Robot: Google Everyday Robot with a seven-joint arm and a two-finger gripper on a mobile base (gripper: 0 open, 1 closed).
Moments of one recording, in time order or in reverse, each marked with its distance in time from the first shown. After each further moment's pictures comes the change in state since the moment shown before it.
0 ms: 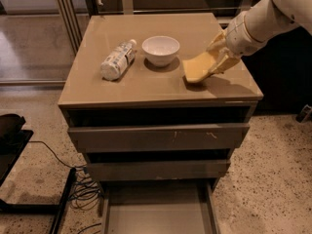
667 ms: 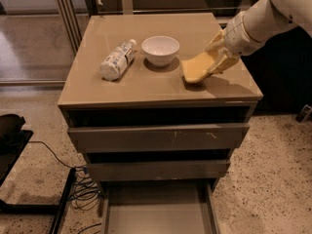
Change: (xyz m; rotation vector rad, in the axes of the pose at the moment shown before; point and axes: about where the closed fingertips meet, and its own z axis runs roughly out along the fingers) arm 0.001 0.000 0.000 -0.001 0.001 0.000
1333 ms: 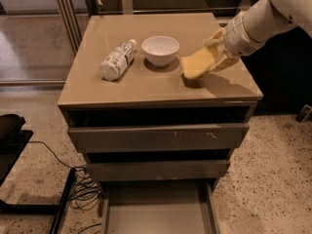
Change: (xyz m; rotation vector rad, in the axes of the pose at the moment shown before) arm 0.000 0.000 0.000 0.000 0.000 0.000
